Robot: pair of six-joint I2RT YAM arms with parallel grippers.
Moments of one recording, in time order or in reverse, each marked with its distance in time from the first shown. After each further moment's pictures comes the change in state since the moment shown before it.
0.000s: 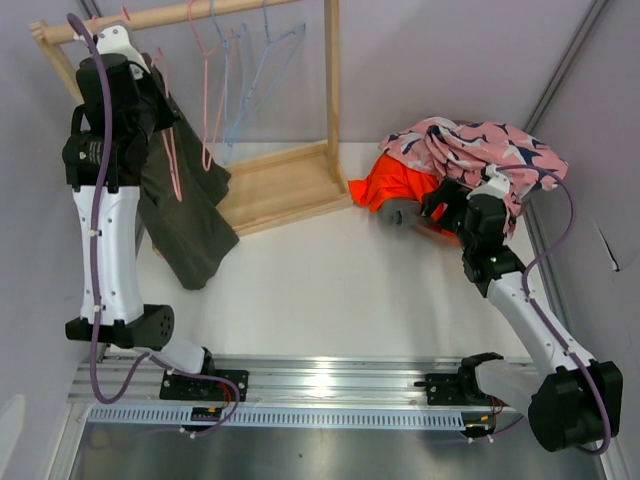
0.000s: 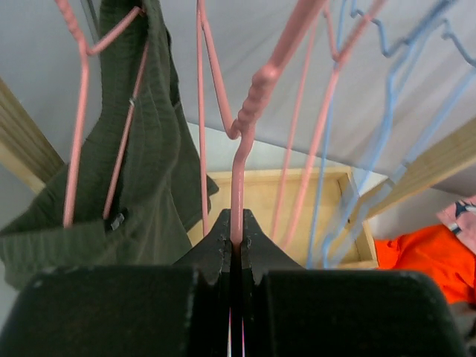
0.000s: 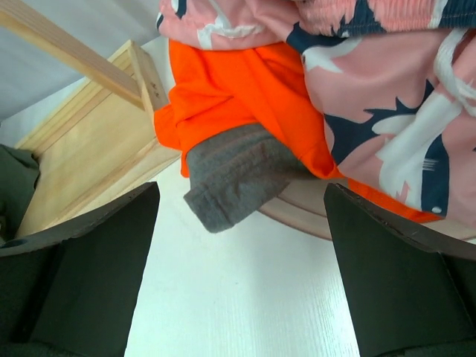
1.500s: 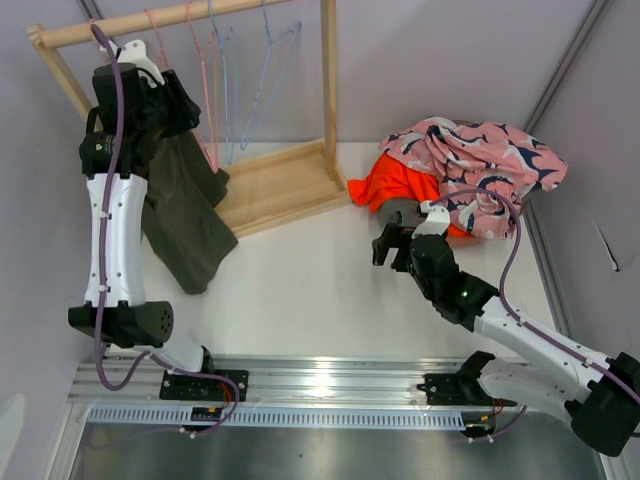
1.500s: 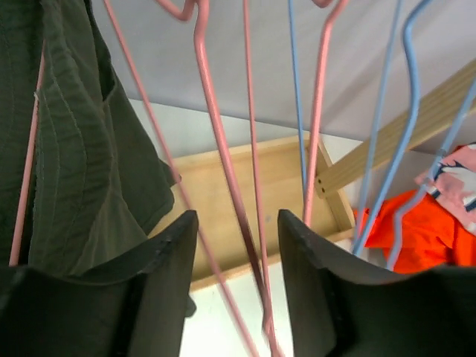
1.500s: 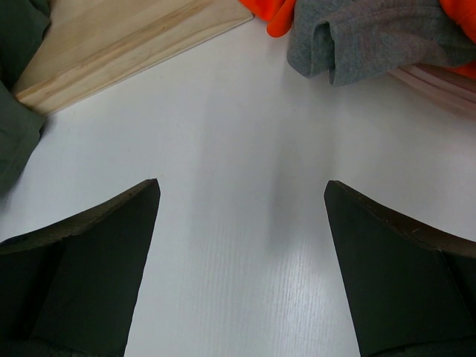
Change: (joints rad) left arm 0.087 0.024 -0.212 0.168 0.255 -0.012; right arm 0.544 -0.095 -0.084 -0.140 0.294 0.021
